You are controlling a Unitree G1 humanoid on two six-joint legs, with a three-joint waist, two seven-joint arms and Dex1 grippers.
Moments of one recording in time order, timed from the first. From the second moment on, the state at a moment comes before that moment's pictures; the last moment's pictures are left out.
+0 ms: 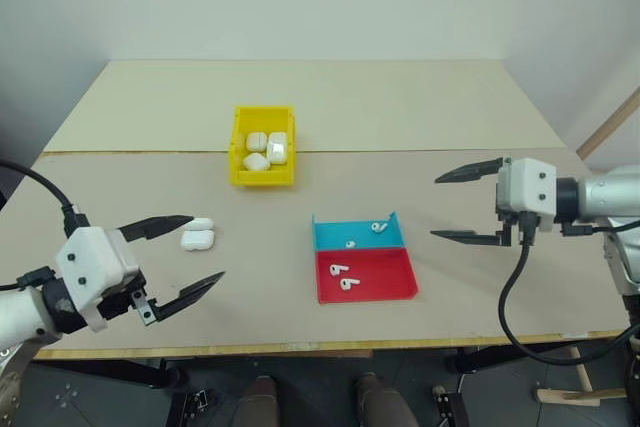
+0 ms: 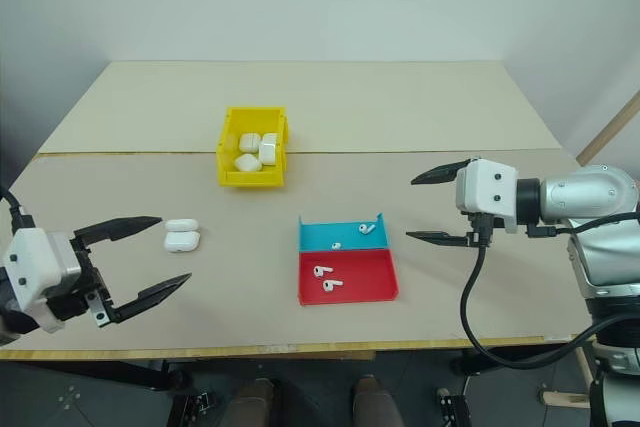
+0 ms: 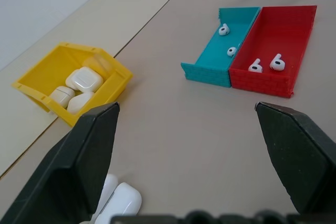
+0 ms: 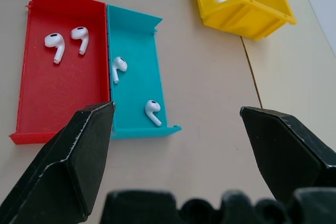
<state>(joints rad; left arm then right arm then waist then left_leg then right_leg) 0.28 0.82 0.62 -0.72 -0.59 0.35 -0.95 -0.50 -0.96 -0.05 -0.02 0.29 -0.02 1.31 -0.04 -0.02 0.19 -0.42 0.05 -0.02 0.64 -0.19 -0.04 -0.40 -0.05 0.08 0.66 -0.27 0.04</state>
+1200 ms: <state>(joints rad) -0.21 0.81 0.55 -0.92 -0.78 1.53 -0.28 -0.42 -0.96 -0.09 -0.12 0.30 0.01 1.24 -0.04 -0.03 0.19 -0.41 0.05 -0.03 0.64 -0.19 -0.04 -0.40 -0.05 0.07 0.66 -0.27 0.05</state>
